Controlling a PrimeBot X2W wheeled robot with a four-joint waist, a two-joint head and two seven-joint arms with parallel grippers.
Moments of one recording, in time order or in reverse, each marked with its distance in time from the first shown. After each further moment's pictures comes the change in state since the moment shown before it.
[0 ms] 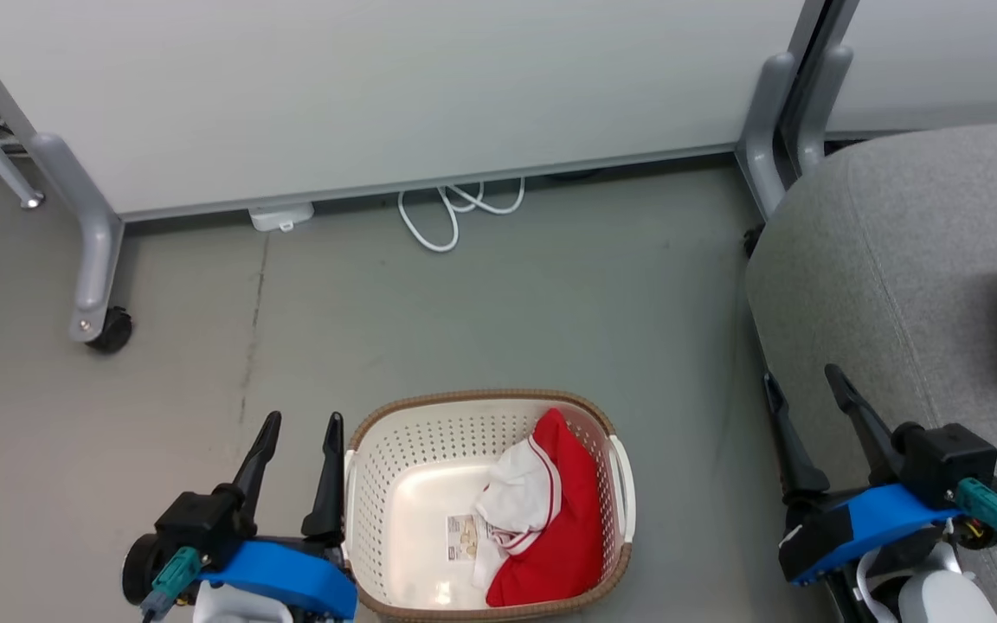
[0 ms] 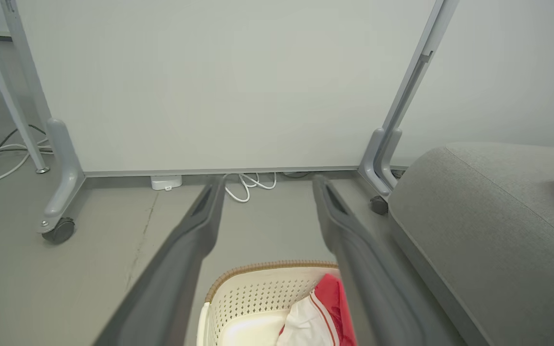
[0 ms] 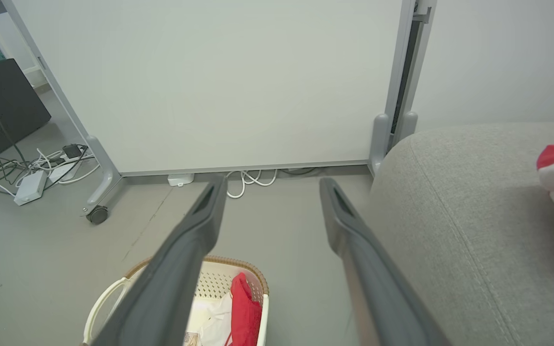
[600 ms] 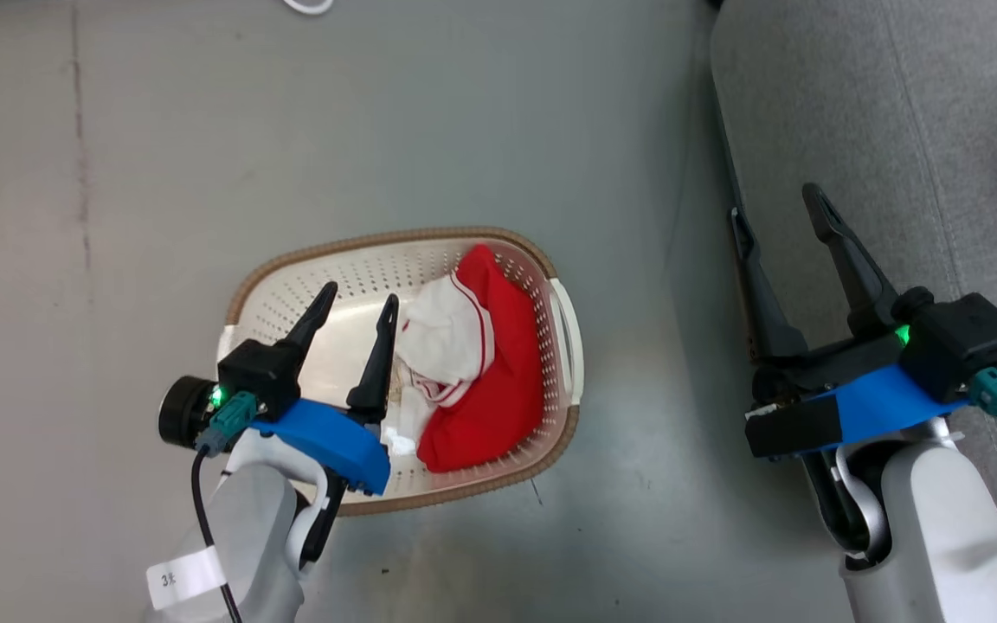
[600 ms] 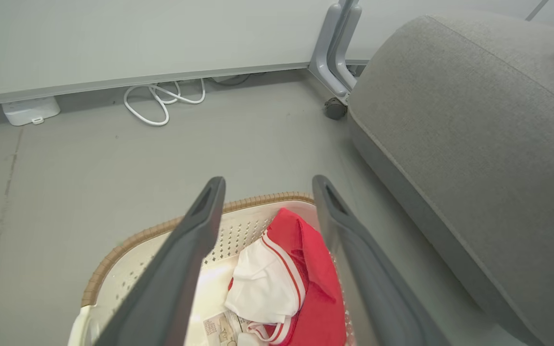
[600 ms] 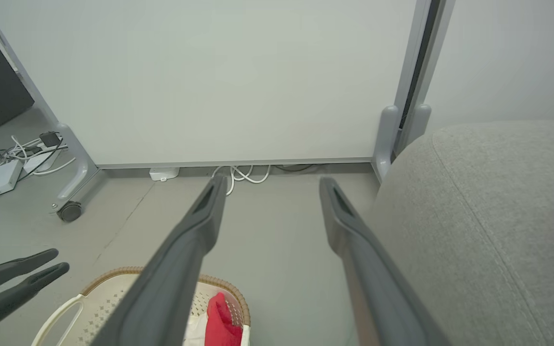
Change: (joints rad) left arm -0.355 0.046 -0.219 0.232 -0.055 0.000 0.000; right arm -0.230 0.000 0.089 -0.136 -0.008 0.000 -0.013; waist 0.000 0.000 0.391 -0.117
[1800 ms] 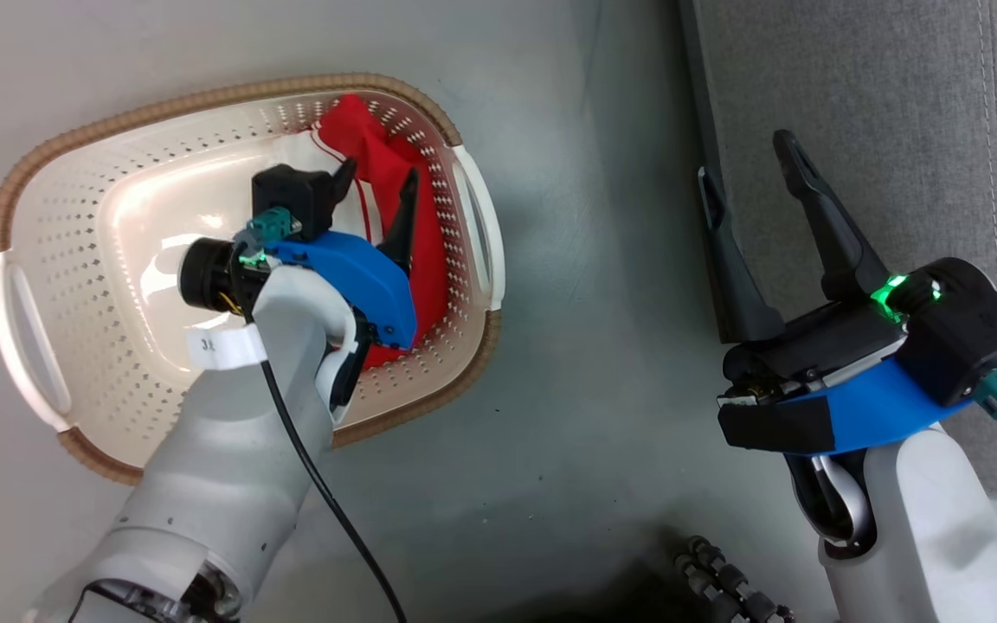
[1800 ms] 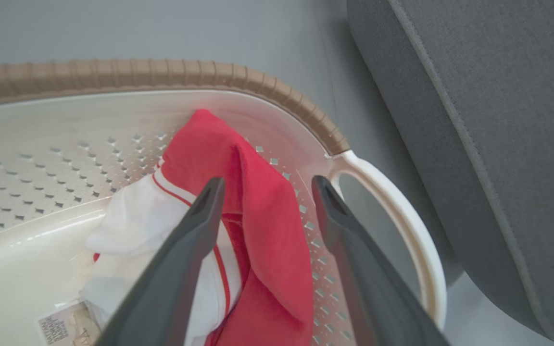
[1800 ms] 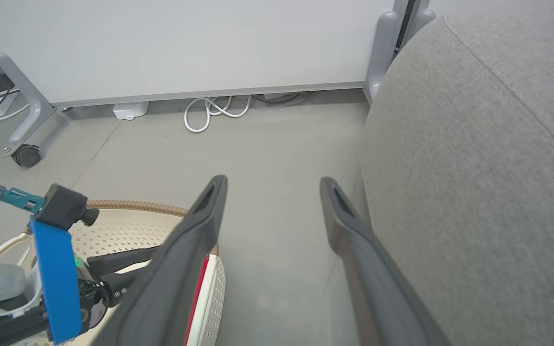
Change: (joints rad) left arm -0.501 -0.088 -0.304 0.543 -0.313 0.017 0.000; right arm -0.060 0.000 0.084 -0.077 0.033 0.000 -0.056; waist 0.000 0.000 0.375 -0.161
